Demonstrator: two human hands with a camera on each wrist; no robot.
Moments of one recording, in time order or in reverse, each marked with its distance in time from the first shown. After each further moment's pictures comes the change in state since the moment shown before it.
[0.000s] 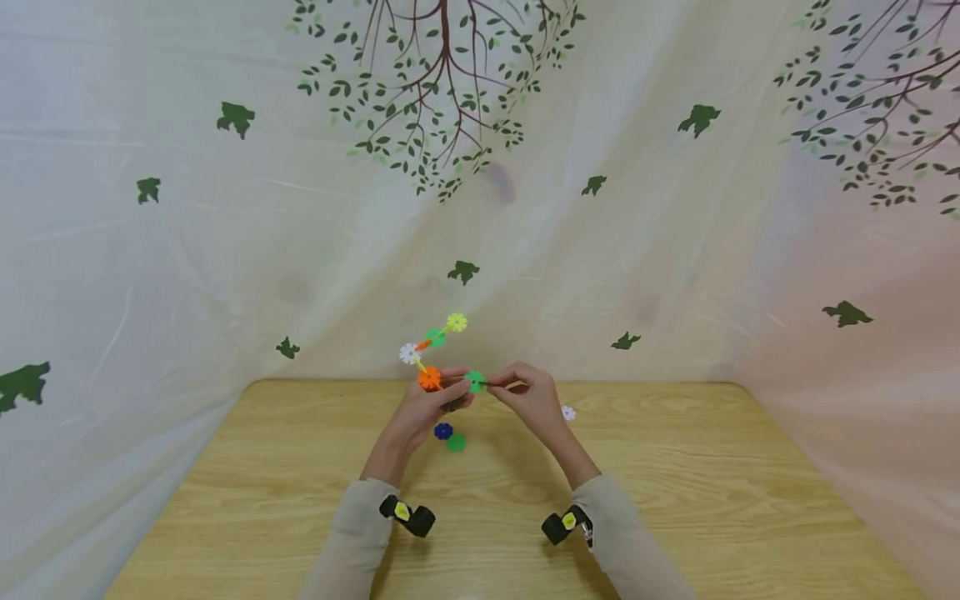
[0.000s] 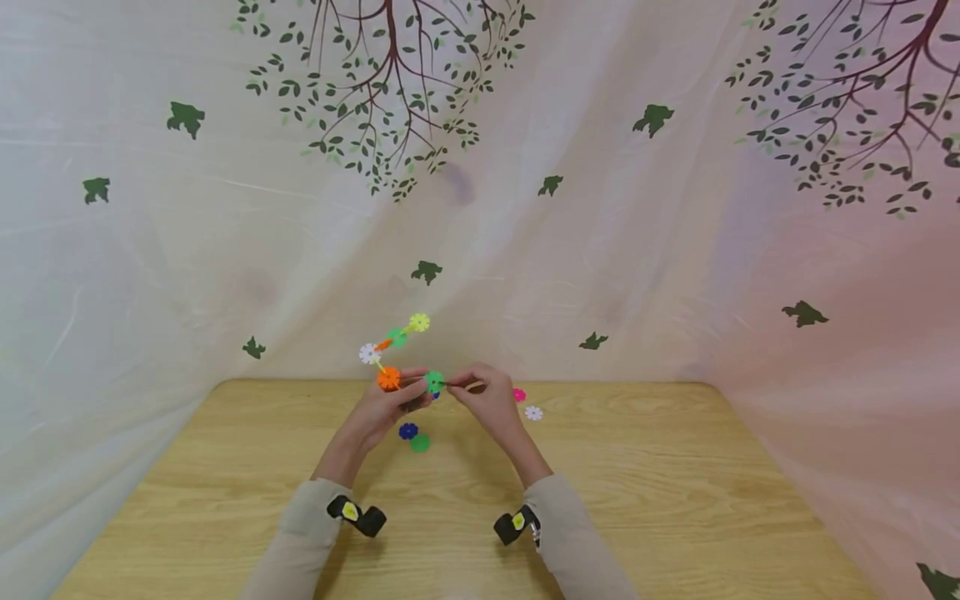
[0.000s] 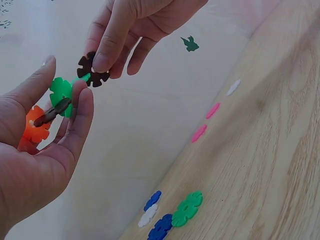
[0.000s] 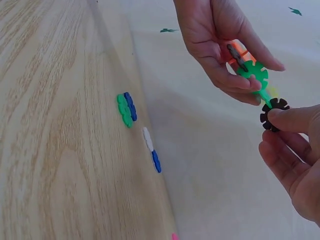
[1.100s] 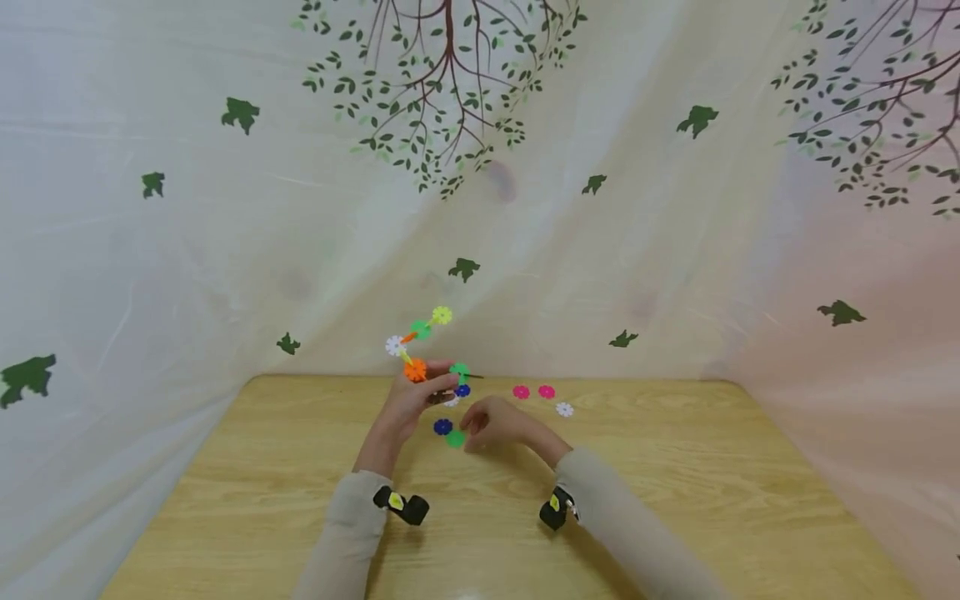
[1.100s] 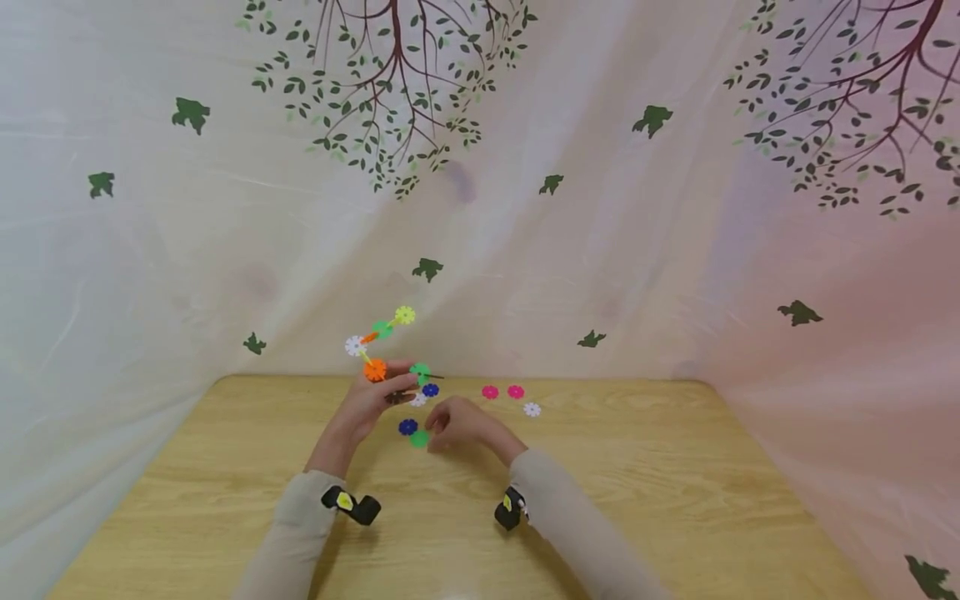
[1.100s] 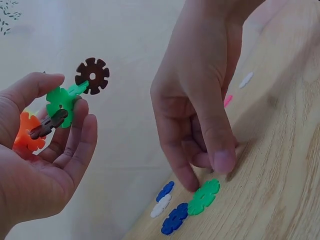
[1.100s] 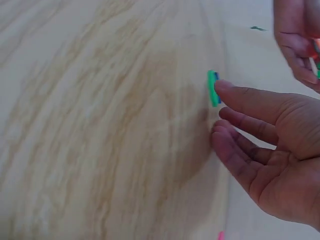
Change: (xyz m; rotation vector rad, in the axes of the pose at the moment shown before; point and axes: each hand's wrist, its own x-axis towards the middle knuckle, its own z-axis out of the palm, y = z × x) left_hand -0.003 0.007 -0.015 0.080 0.114 0.049; right_hand 0.010 0.071 0.034 -0.242 -0.687 0.260
